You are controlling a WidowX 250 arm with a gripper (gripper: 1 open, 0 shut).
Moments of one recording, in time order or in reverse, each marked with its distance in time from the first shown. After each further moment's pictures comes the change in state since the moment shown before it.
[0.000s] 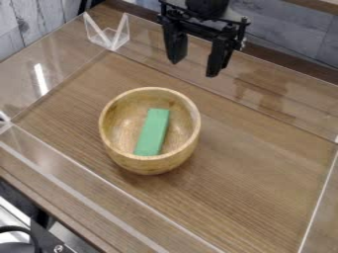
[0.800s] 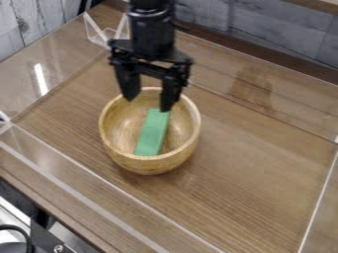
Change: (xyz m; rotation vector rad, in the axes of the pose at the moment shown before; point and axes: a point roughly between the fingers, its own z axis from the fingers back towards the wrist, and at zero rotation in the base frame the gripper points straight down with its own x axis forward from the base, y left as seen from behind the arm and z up) arm -0.041 0.042 -0.038 -0.037 -0.047 0.118
